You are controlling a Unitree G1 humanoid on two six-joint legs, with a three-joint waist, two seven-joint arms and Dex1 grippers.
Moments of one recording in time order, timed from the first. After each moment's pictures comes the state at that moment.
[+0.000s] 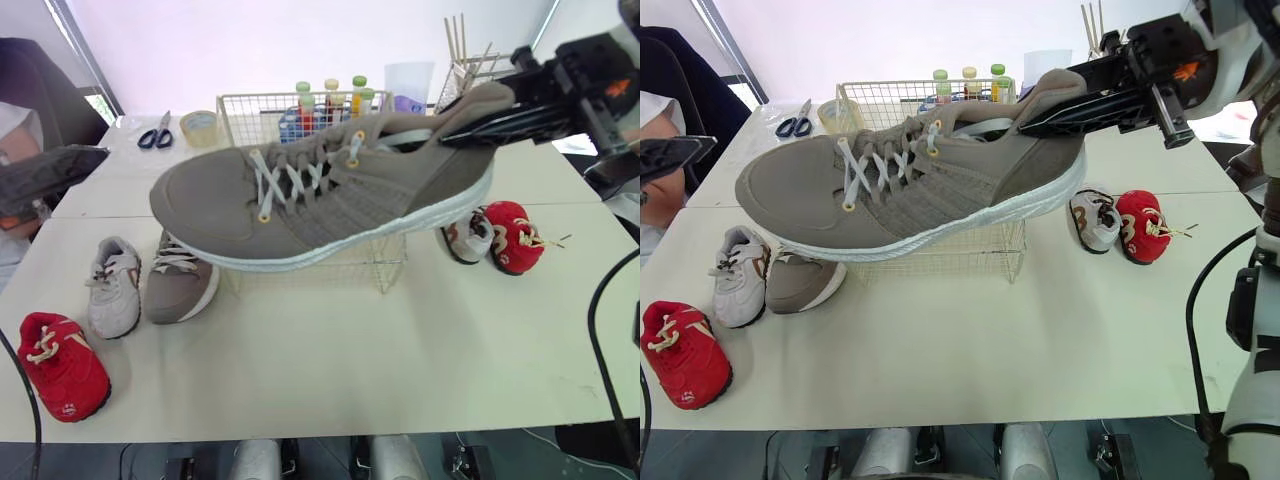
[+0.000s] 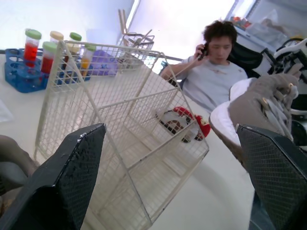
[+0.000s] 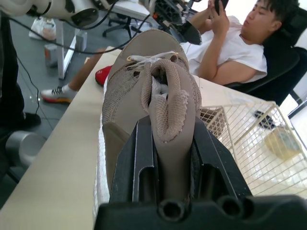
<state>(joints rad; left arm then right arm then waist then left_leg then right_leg) -0.53 1.21 0.52 0.13 -1.22 1.18 -1.08 -1.27 -1.02 0.12 0.12 0.74 0.49 1.61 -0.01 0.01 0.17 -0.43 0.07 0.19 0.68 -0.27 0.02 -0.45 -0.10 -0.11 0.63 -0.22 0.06</state>
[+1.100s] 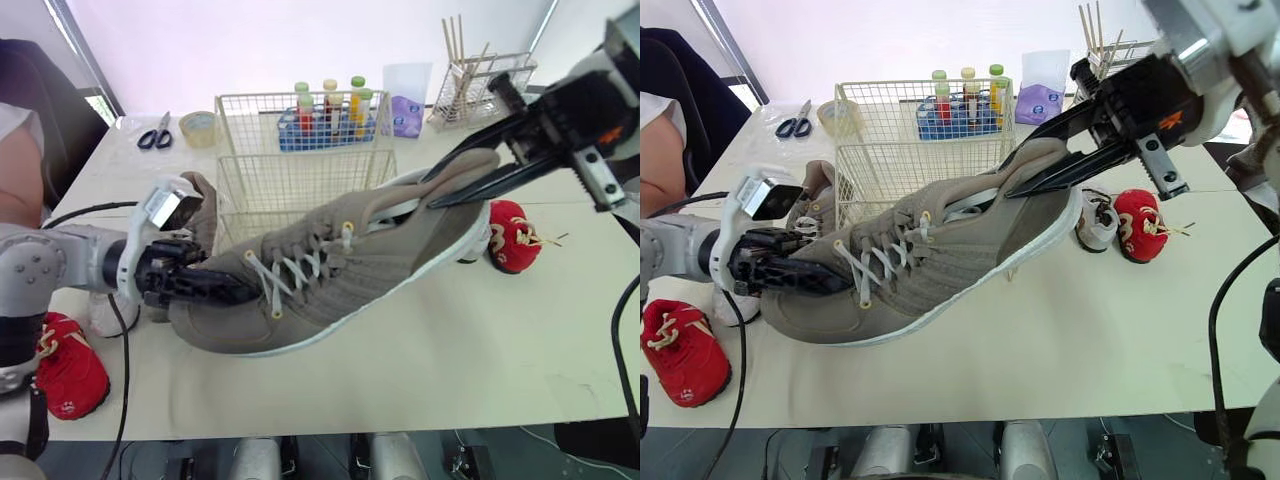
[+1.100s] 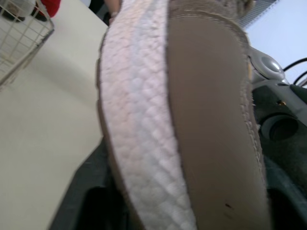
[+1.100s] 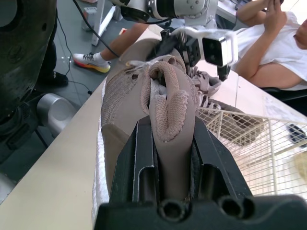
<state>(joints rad) -0.62 0.97 0.08 -0.14 -1.23 1.36 -1.25 -1.26 -1.12 0.22 -0.03 0.85 0.39 1.61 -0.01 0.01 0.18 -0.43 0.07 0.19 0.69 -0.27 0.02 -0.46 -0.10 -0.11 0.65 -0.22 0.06</state>
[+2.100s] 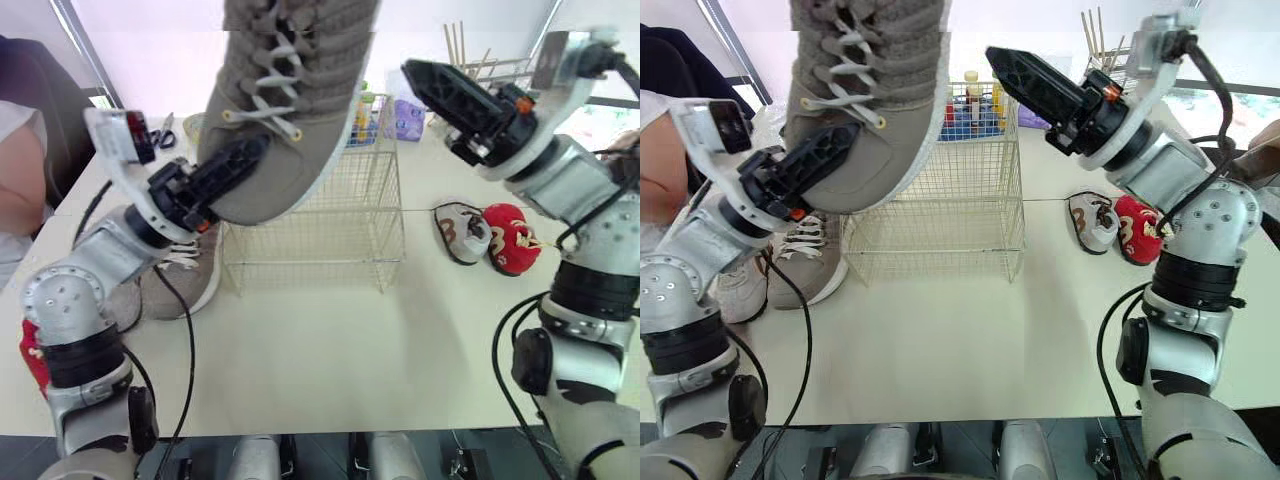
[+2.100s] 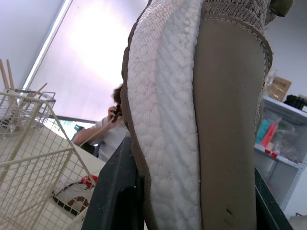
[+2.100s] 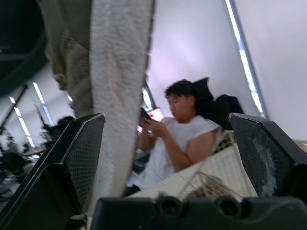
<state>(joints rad) -0.60 0.46 0.39 -0.25 -1.43 0.94 -0.55 -0.92 -0.48 -0.34 -0.06 1.29 0.95 0.54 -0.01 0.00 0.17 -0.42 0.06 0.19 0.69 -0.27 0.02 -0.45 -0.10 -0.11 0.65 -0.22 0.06</state>
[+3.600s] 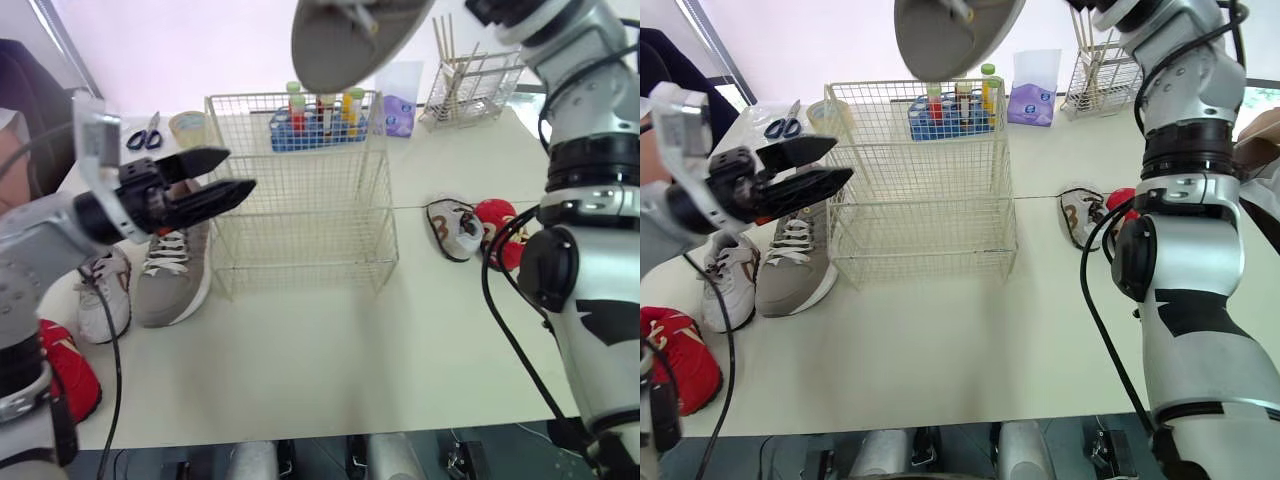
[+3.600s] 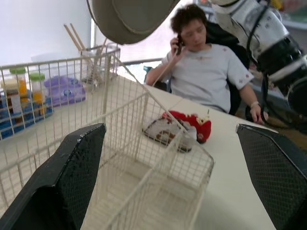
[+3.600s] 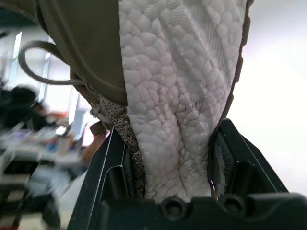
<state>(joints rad) -0.46 0.89 0.46 -0.38 -1.22 0.95 -0.70 -1.53 -0.53 -0.15 0.90 0.61 0.18 1.28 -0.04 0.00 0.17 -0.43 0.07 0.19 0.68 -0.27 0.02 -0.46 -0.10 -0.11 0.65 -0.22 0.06</state>
